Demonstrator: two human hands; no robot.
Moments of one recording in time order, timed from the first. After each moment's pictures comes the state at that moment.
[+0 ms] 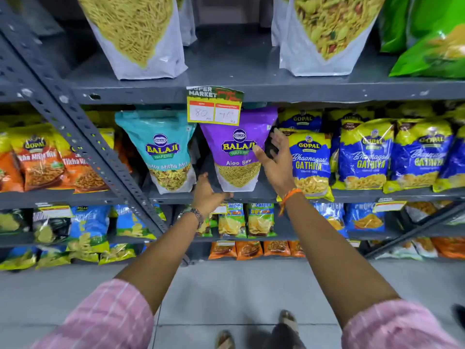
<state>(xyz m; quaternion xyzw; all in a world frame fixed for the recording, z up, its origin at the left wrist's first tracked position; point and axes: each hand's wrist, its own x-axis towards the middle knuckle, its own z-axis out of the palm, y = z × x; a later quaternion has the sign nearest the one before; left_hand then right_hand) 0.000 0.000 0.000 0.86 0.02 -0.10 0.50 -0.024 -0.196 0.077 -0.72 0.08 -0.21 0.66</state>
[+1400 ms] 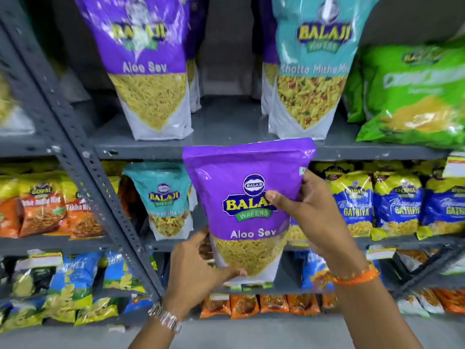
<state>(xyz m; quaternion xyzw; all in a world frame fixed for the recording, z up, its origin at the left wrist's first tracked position) -0.131 0.024 0.115 0.82 -0.13 0.05 0.55 -0.148 -0.196 0.229 -0.68 0.00 -0.15 0.72</state>
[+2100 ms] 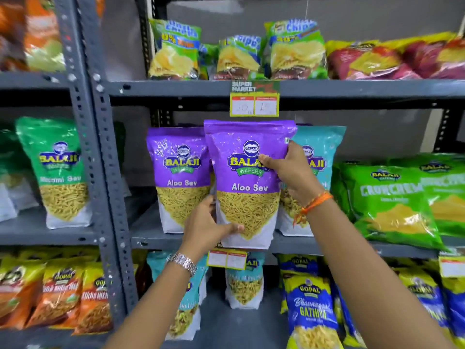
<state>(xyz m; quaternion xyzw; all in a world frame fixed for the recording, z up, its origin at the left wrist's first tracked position) -0.010 0.008 0.319 0.81 -0.17 0.17 0.54 -0.027 -0.195 0.434 -0.72 -0.04 -0.30 0.63</state>
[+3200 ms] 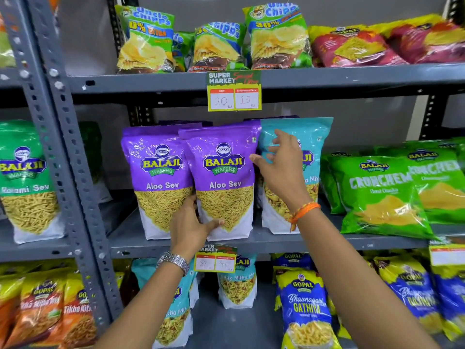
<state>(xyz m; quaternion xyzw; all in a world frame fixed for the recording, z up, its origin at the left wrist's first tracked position) 0.020 -0.008 0.310 0.86 -0.10 0.25 0.42 -0.012 -0.211 0.418 -0.79 -0.03 -0.47 0.41</state>
